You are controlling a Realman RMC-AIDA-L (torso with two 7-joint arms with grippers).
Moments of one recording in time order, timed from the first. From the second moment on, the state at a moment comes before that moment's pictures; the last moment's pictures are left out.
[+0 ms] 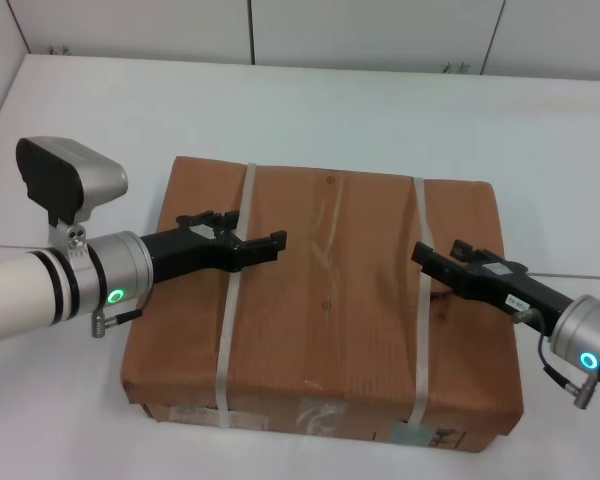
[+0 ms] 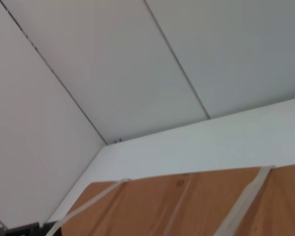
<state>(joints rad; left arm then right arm) -0.55 -2.02 1.71 0.34 0.83 0.80 -1.21 0.55 2.08 0.10 0.08 -2.23 -0.97 1.03</state>
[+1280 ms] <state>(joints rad) -0.50 -1.83 1.61 0.42 0.94 1.63 -1.19 0.58 2.07 -0.19 -0.42 -2.30 -1.92 1.00</state>
